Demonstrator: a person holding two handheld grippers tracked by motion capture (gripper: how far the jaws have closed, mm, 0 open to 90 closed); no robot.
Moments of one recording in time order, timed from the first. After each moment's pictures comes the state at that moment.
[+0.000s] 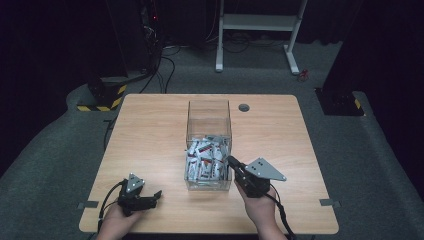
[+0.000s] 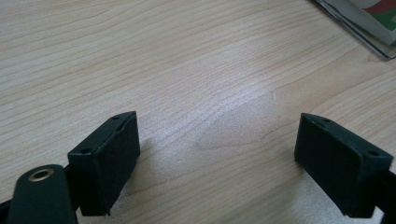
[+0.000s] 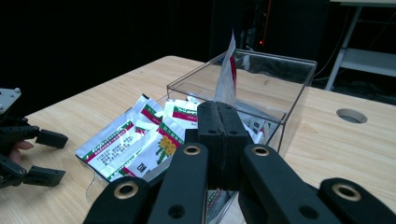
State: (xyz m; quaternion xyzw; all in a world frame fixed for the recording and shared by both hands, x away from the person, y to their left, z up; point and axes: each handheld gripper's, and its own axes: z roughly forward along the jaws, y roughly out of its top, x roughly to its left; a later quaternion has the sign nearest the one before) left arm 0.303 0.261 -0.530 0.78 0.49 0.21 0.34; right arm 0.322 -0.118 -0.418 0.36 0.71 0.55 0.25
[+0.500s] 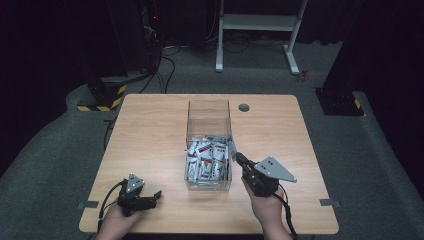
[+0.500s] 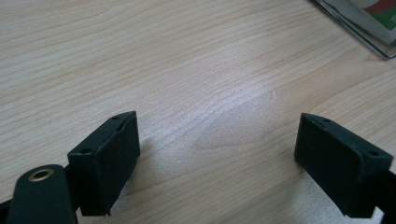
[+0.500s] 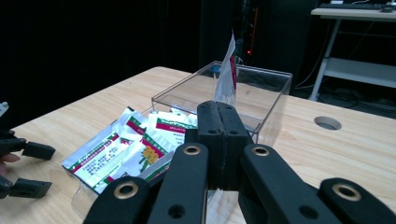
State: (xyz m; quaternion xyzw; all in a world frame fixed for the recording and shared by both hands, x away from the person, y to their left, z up) left arm 0.303 0.261 -0.530 0.78 0.49 0.21 0.34; right arm 0.320 -0.136 -0.408 0.37 0.70 0.55 0.27
